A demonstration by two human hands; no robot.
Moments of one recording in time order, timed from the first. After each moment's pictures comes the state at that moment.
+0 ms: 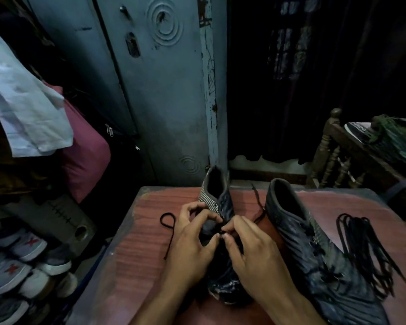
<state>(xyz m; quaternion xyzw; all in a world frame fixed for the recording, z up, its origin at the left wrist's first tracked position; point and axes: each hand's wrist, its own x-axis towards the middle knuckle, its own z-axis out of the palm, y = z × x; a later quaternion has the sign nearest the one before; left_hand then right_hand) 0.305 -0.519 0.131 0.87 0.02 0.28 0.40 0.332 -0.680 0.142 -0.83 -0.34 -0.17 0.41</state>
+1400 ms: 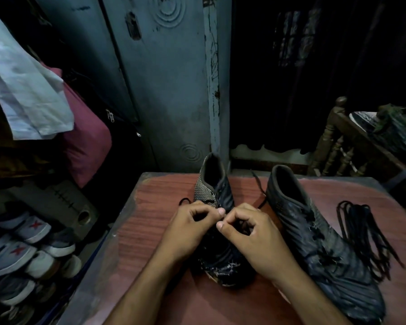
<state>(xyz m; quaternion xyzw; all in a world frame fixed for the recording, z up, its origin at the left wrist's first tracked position) 0.301 -0.517 0.148 0.77 0.04 0.12 0.62 0.341 -0.681 0.146 -0.79 -0.27 0.00 0.55</state>
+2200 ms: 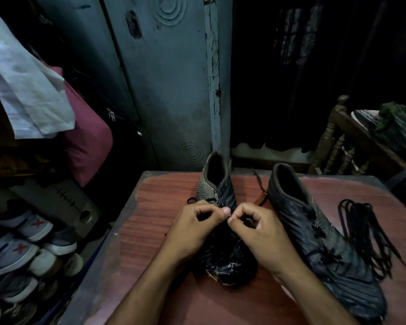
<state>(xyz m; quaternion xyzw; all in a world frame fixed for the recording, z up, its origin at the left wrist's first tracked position) 0.300 -0.522 0.148 0.78 0.04 0.12 0.61 0.342 -0.684 0.149 -0.78 -0.23 0.04 0.59</state>
